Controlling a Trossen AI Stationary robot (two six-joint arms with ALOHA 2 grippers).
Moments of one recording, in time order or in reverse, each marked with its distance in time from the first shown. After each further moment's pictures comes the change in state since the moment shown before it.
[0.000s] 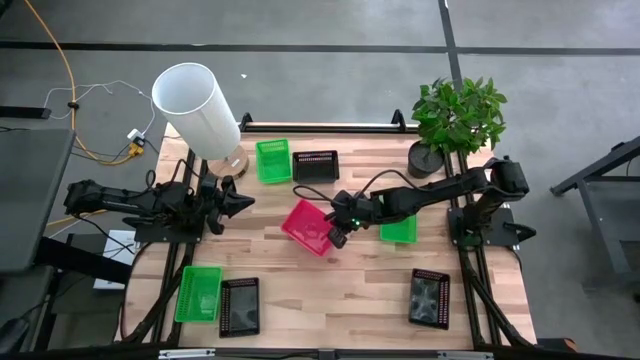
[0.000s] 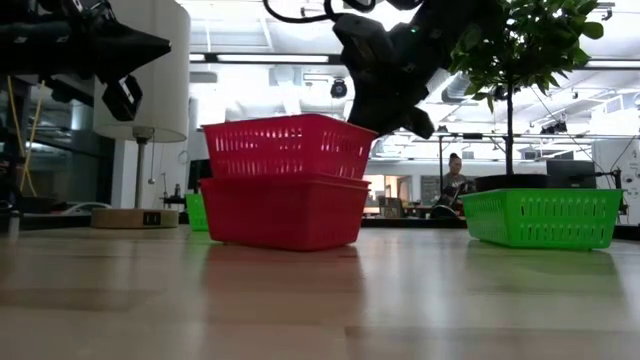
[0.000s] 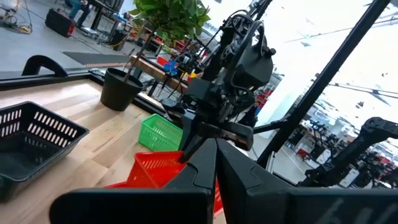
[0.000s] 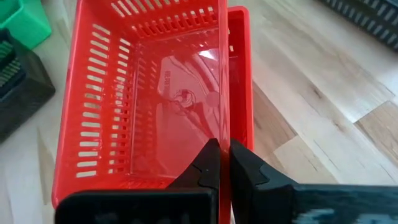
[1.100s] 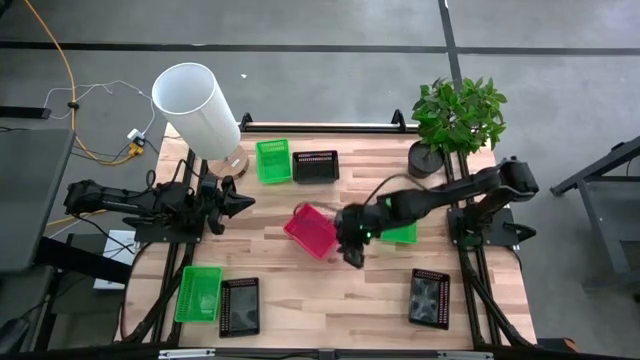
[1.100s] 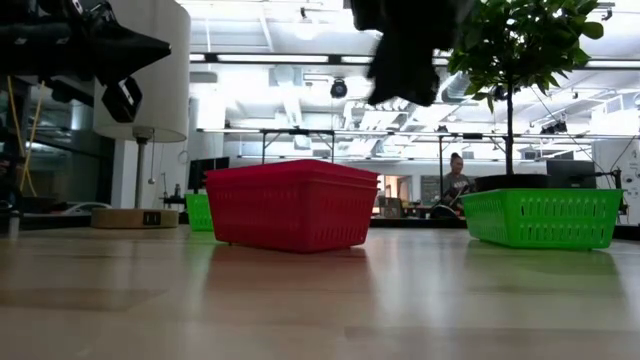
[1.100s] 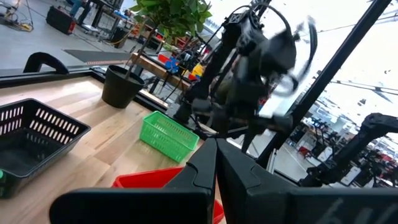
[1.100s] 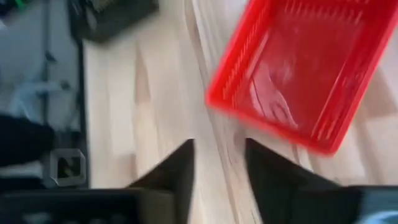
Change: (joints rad) left arm 0.000 0.000 0.000 -0.013 0.000 0.000; right arm 0.076 -0.061 0.061 -0.141 -0.285 -0.173
